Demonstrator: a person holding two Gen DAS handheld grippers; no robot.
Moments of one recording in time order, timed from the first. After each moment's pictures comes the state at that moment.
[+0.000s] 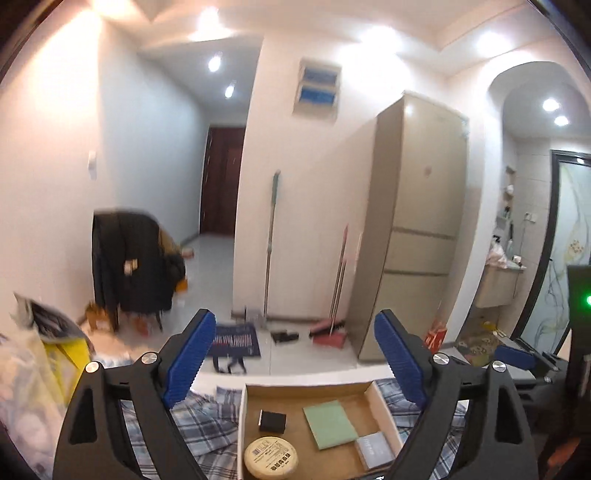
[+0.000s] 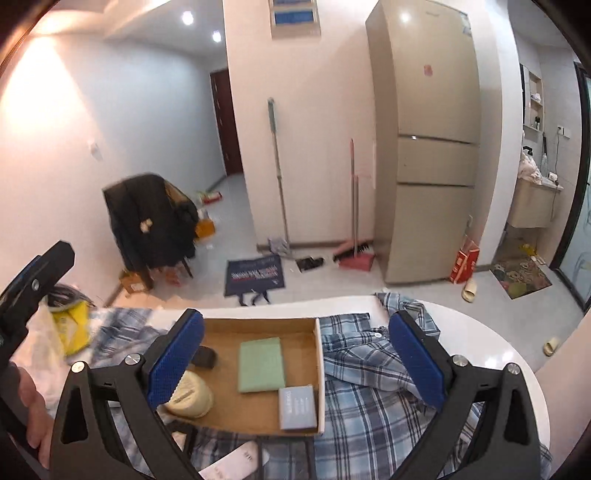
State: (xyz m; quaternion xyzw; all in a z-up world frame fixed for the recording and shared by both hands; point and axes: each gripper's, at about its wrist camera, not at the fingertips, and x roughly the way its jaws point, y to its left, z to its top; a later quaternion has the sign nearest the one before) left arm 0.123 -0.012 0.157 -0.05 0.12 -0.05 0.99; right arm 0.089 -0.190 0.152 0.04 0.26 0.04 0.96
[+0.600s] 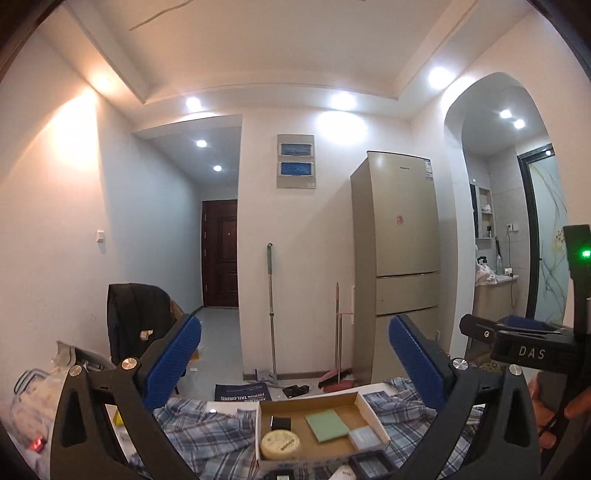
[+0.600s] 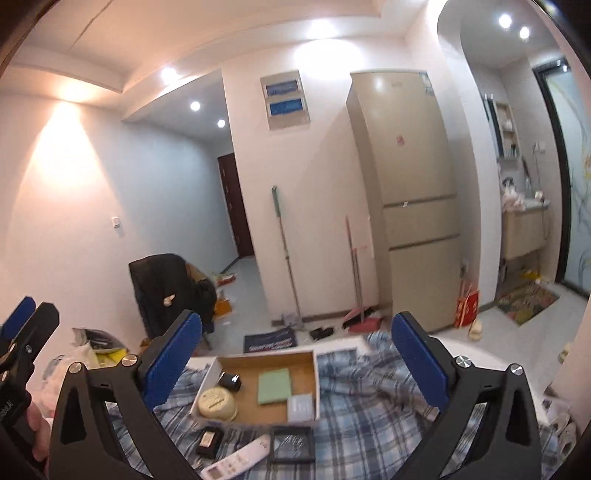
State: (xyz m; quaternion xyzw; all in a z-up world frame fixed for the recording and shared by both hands) left arm -0.044 -0.021 0.162 0.00 -0.01 -0.05 1.00; right arm -0.046 -0.228 0.163 0.09 0.12 0.04 0.99
